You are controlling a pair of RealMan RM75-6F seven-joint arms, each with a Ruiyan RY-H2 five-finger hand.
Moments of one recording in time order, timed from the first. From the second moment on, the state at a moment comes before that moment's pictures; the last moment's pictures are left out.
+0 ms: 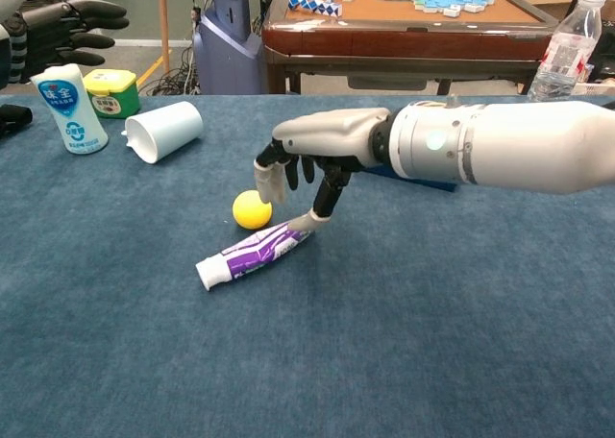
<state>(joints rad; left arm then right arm) -0.55 -1.32 -0.06 -1.52 1.60 1.33 -0.56 1.08 -1.54 0.14 -1.47 -1.13 0.69 -0.23</state>
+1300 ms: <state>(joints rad) -0.17 -1.22 -0.02 -1.62 1.34 1.56 0.13 0.28 -1.18 -0.05 -1.71 -1.26 1.58 -0.24</state>
